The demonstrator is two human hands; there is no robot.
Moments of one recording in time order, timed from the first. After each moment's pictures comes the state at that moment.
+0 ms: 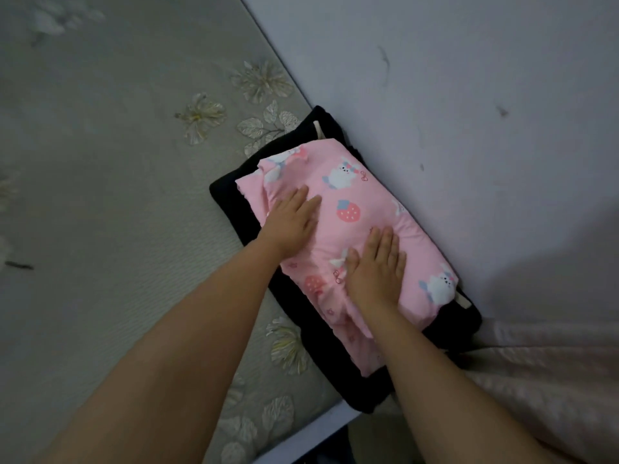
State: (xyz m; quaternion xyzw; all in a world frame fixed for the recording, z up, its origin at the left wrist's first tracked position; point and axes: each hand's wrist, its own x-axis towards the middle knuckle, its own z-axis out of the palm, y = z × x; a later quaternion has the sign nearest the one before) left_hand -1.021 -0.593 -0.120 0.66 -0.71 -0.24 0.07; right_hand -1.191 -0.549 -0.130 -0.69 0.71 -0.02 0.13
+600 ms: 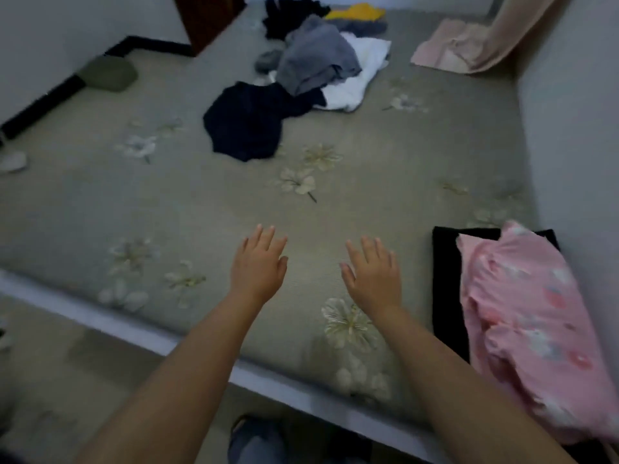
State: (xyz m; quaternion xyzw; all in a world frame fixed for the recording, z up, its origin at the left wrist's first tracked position) left_hand -0.890 -0.195 0.028 0.94 -0.32 -0.03 0.07; right_hand -1.002 -0.355 0.024 -0.97 0.21 -0.07 0.11
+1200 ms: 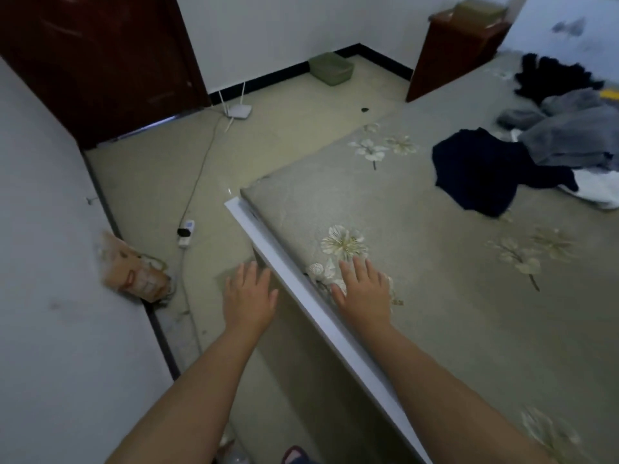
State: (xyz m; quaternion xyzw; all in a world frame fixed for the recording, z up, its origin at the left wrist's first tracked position) left_hand -0.847 0.250 0.036 0.99 0.08 -0.08 0.05; right_hand -0.822 0.057 0.025 -0.99 -0.08 0.05 0.11
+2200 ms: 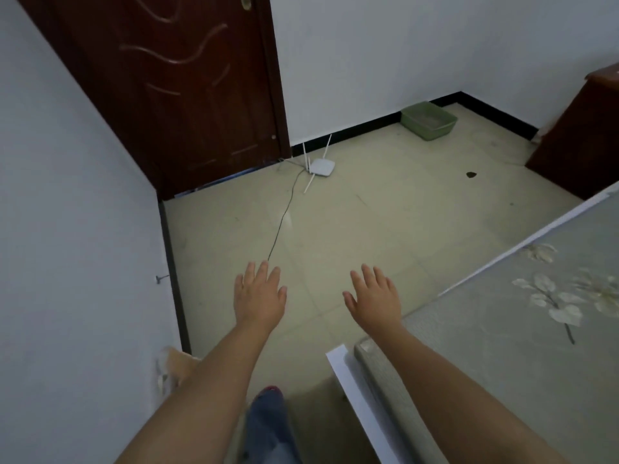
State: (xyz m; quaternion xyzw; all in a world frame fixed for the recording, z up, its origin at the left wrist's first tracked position) left_hand -0.395 0.619 0.050 0.98 0.17 -0.06 0.02; right_hand -0.335 0.427 0.014 -0.98 -0.19 0.09 0.07
